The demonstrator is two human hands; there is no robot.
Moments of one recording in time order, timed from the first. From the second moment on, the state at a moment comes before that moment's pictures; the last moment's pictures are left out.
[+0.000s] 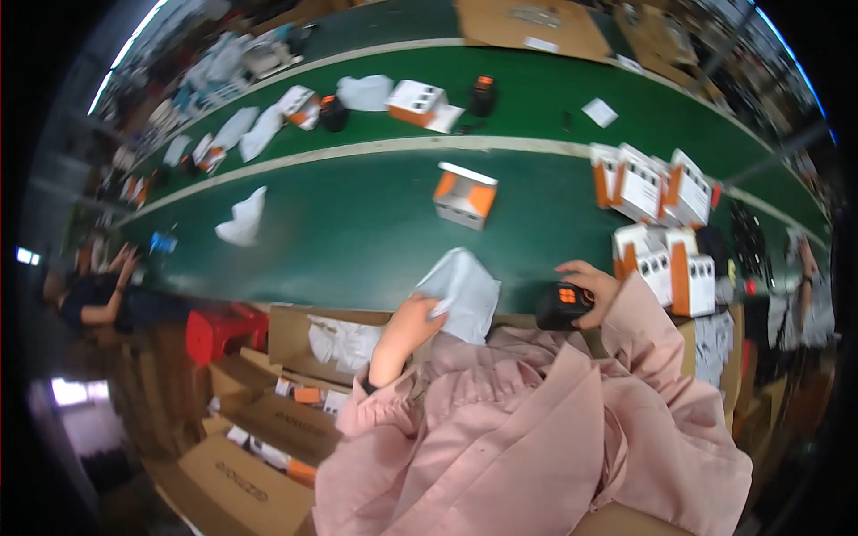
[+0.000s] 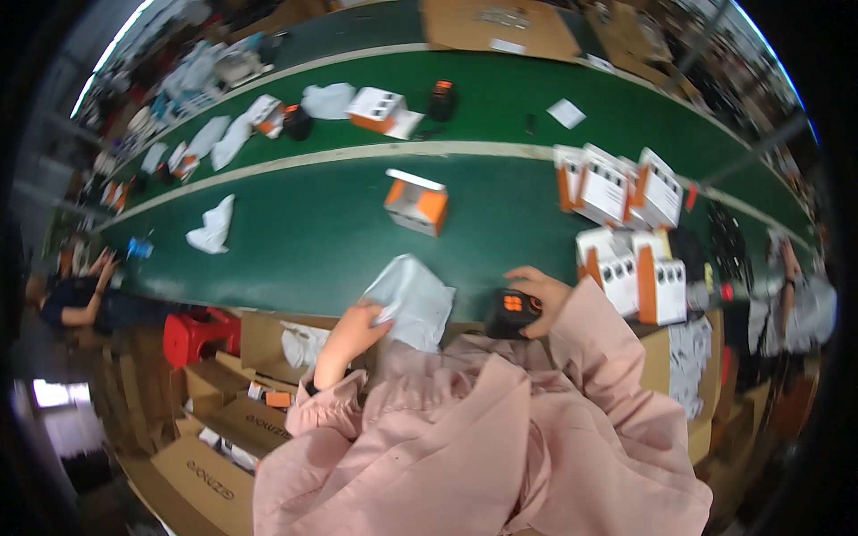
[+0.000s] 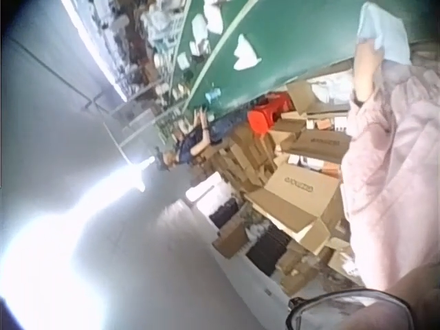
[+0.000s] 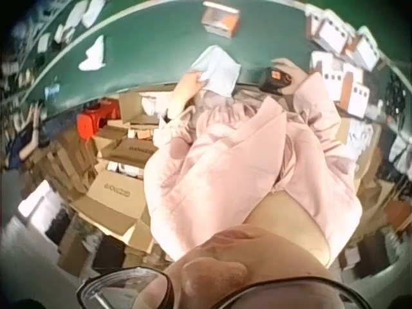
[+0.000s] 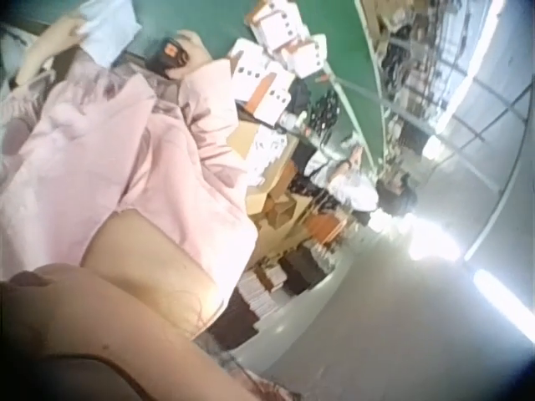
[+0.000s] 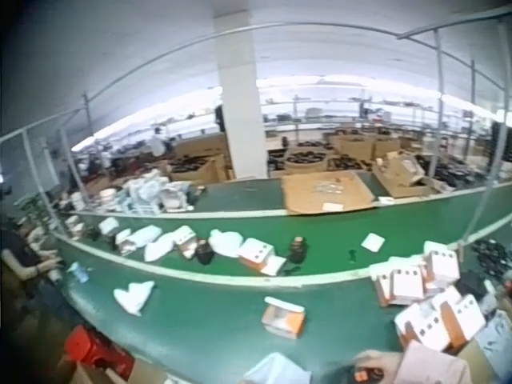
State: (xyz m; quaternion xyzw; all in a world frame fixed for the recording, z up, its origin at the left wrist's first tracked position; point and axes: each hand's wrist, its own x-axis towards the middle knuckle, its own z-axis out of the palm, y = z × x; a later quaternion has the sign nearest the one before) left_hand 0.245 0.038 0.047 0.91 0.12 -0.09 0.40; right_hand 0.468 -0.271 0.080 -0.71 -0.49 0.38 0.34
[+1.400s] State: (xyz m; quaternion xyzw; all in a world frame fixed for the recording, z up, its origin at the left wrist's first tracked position) left_hand 0.266 0.171 0.063 0.83 0.17 0.21 0.49; right_hand 0.471 -0.106 0.168 -0.69 -0.58 0.33 0.28
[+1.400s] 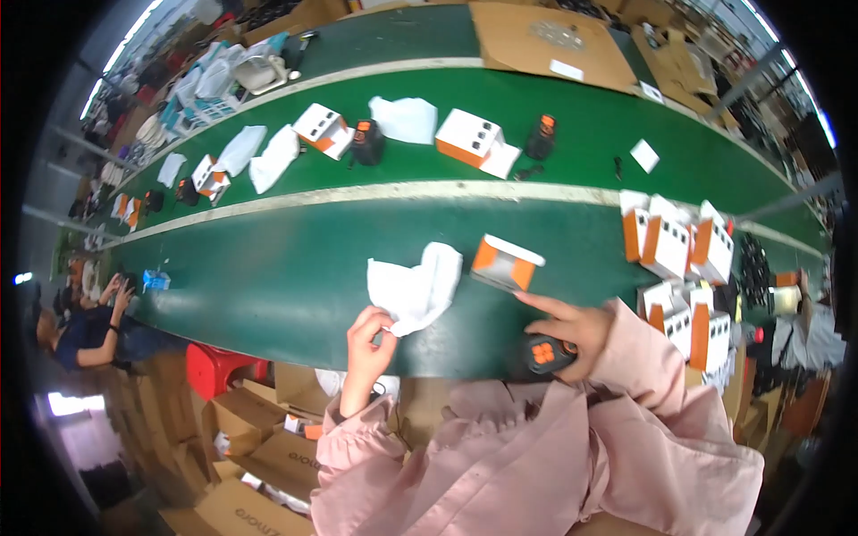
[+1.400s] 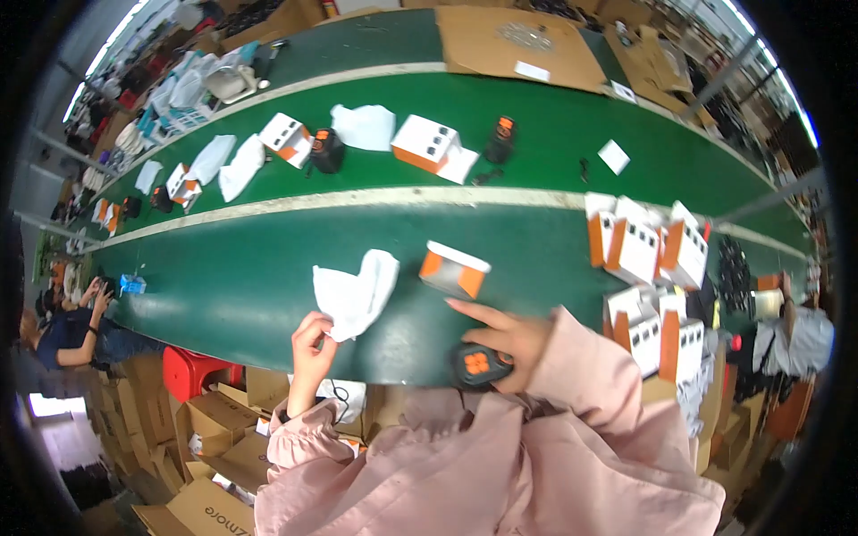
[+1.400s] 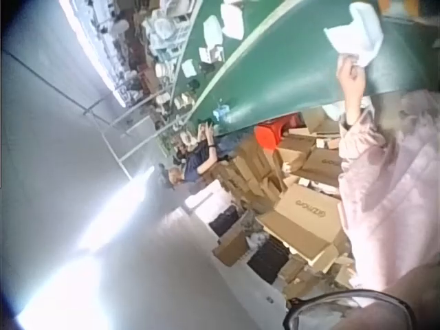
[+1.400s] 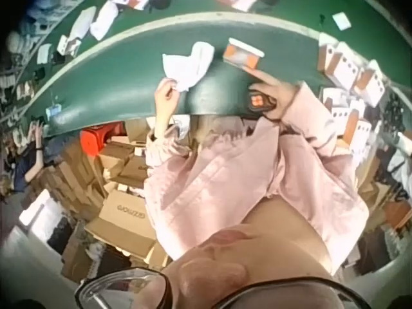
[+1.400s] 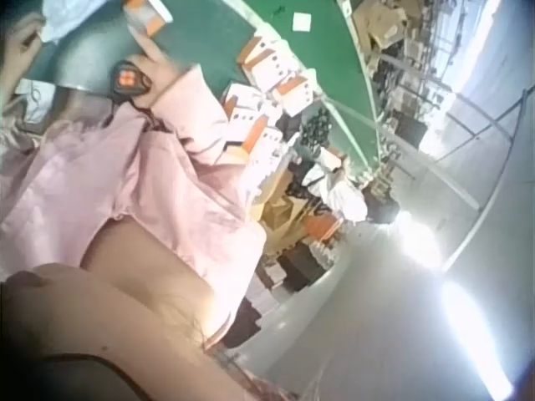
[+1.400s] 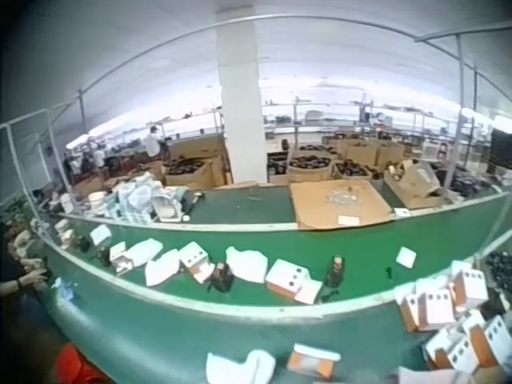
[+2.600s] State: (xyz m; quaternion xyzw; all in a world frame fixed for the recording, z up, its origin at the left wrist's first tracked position) left_hand 0.387 -0.044 0.080 0.91 -0.30 -0.19 0.21; right_hand 0.461 -0.316 0.119 -0.71 -0.25 0.35 0.56
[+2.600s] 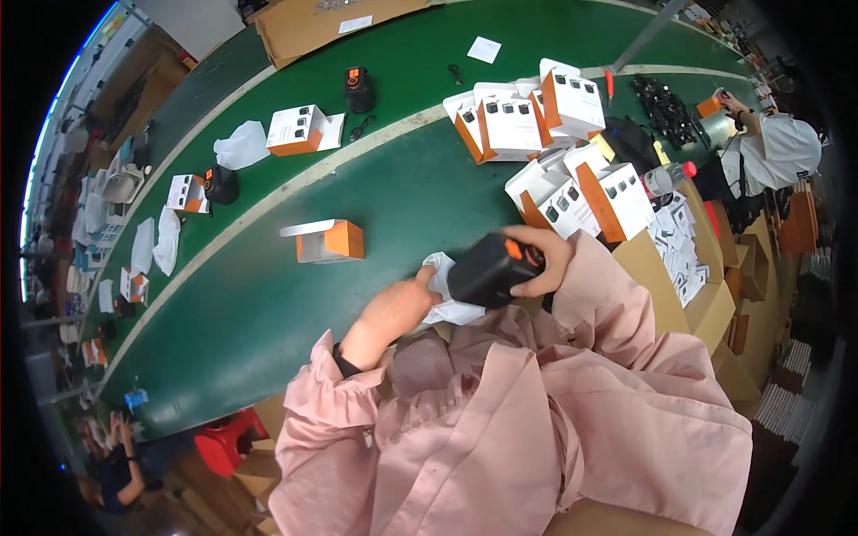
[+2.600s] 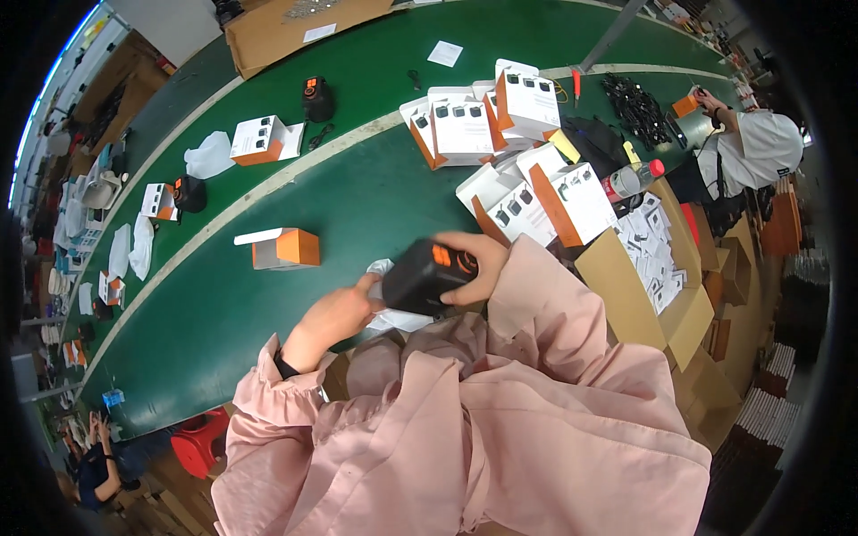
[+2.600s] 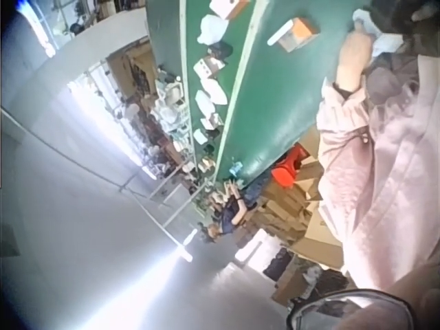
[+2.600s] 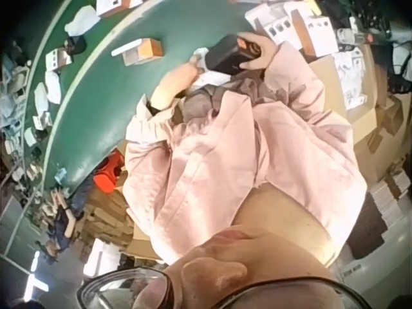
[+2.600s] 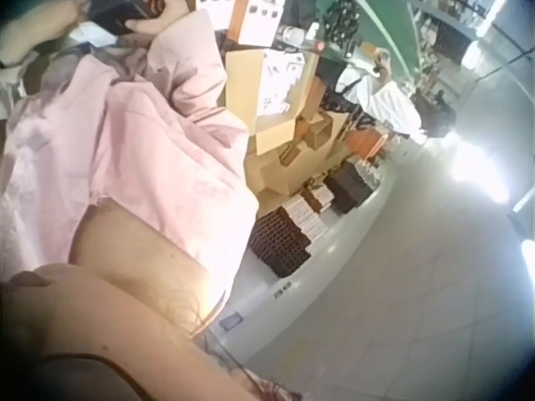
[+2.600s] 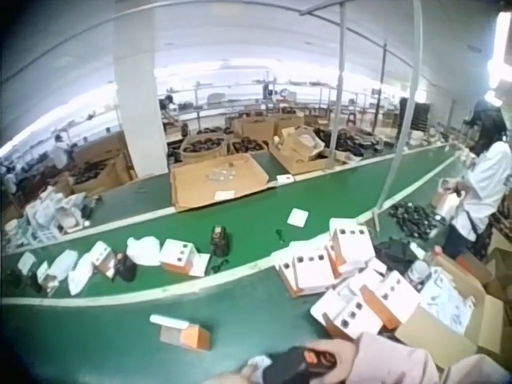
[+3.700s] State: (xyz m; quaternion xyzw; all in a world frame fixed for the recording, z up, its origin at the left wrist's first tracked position) left_hand 0.319 -0.036 -0.037 0.76 0.15 0.02 0.63; right_hand 0.426 -0.213 -0.030 -0.72 0.14 0.52 0.43
